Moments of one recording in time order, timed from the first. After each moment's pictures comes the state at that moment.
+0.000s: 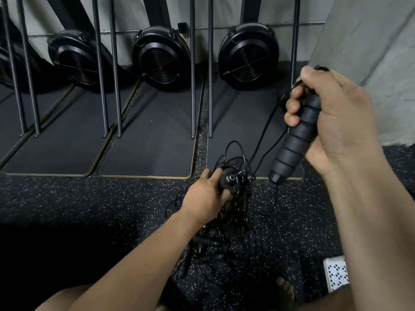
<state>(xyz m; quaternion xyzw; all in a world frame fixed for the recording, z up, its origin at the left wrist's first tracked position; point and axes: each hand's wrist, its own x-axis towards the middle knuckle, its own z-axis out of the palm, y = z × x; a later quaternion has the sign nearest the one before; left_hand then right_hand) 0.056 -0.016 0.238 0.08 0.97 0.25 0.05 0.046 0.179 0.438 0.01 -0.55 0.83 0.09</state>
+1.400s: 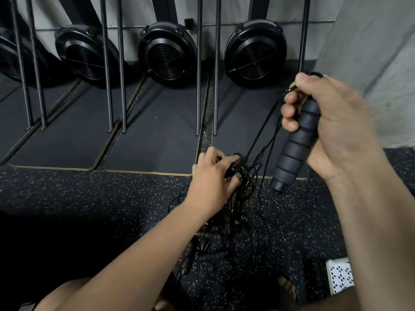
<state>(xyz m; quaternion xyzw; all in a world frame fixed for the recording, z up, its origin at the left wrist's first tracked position) 0.056 -0.017 0.262 0.10 0.95 0.29 -0.12 0.048 0.169 0.431 0.02 -0.56 0.82 0.04</state>
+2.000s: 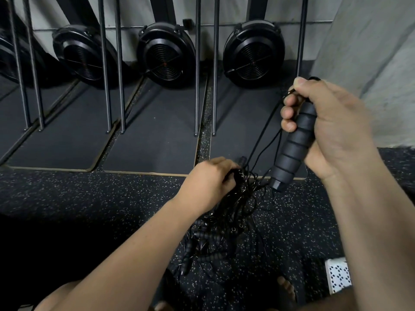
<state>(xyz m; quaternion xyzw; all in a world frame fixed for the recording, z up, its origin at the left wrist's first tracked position) 0.051 -0.027 0.277 0.19 0.93 0.29 -0.08 0.045 0.170 0.427 0.00 -0.56 0.82 0.05</state>
